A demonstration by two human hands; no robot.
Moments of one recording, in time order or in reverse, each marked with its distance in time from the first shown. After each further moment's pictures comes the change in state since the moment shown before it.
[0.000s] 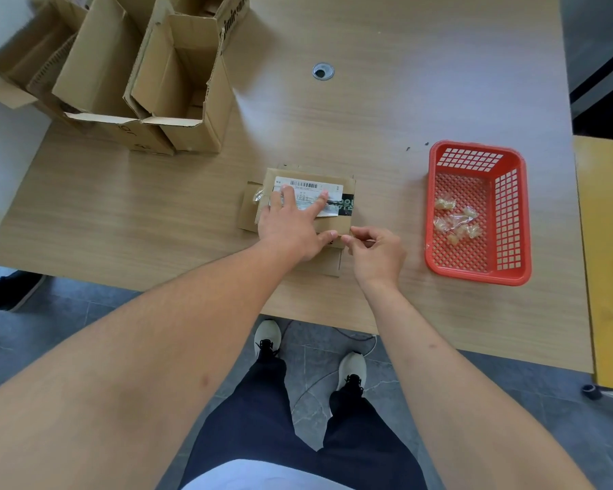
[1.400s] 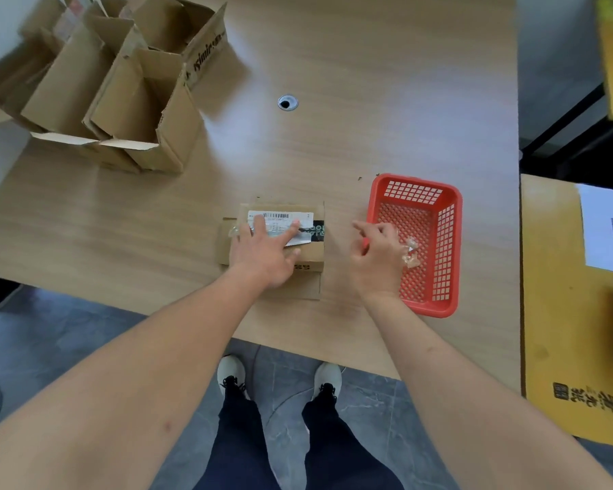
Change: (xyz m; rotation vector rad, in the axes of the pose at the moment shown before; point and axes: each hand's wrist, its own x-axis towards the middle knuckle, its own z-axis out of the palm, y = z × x) left_hand -0.004 0.072 -0.004 -0.084 0.020 -0.110; right_hand 0.065 -0.007 -0.116 -0.346 0.054 -0.390
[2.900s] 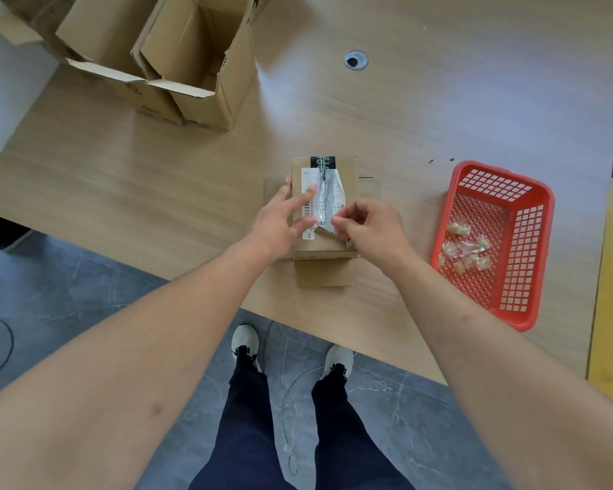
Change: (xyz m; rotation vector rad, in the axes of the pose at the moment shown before) left_hand 0.029 -0.102 0.030 -0.869 0.071 0.101; right_hand 0.015 -0.071 0.083 0.267 -0.592 0.133
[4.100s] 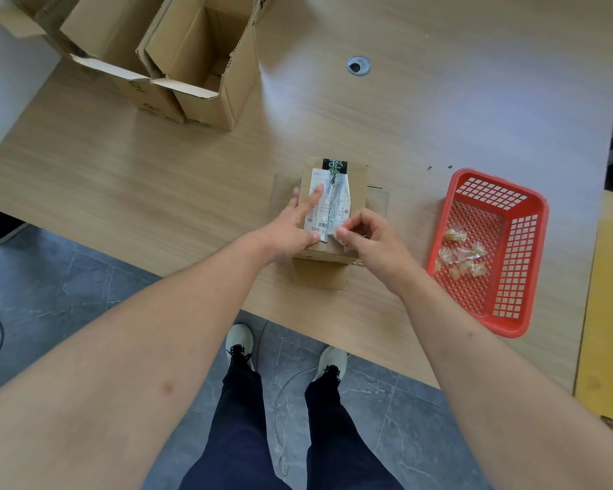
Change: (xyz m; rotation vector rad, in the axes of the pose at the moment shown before) left_hand 0.009 0.010 0.008 -0.228 -0.297 -0.134; right_hand -0.013 0.012 -0.006 0.182 -0.118 -0.019
